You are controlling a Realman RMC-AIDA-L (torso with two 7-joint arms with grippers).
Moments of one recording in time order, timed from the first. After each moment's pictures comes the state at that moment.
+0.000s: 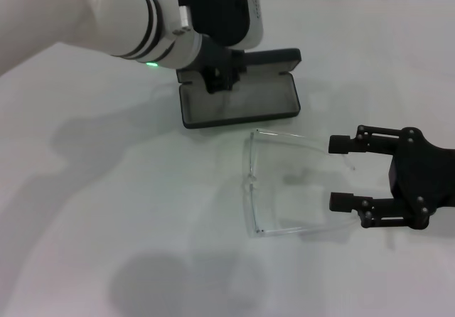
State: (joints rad) left arm -0.64 -2.09 1.68 1.34 2.61 1.03 -2.03; right arm 0.39 2.02 -1.11 -0.72 -1.52 -1.78 1.17
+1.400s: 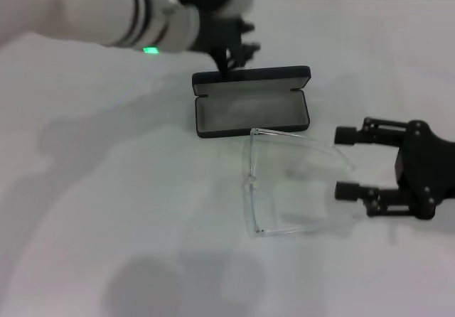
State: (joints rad) left arm -0.60 -2.09 1.59 1.35 2.43 0.96 -2.01; right arm 0.39 2.01 -1.09 -0.72 -1.51 -1.79 1.19
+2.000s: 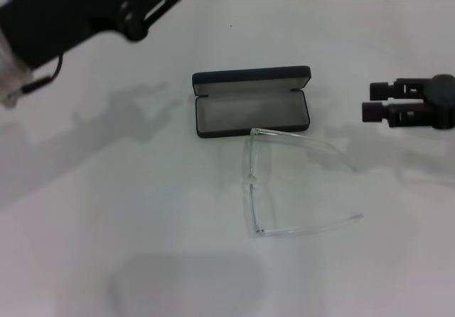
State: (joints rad) left arm -0.16 -2.09 1.26 1.19 1.09 1.34 -1.16; right arm 0.52 1.90 -1.03 -0.80 -1.67 -1.63 1.84
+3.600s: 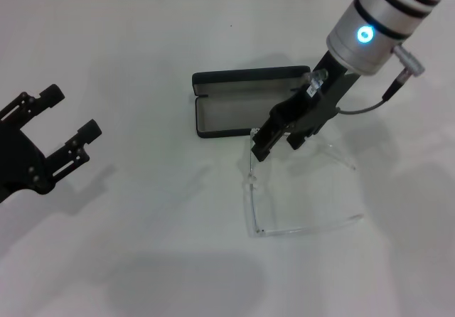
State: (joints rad) left arm -0.04 -2.09 0.89 0.67 1.27 1.65 -0.83; right arm 1.24 2.03 -1.29 -0.57 -2.34 -1.51 2.84
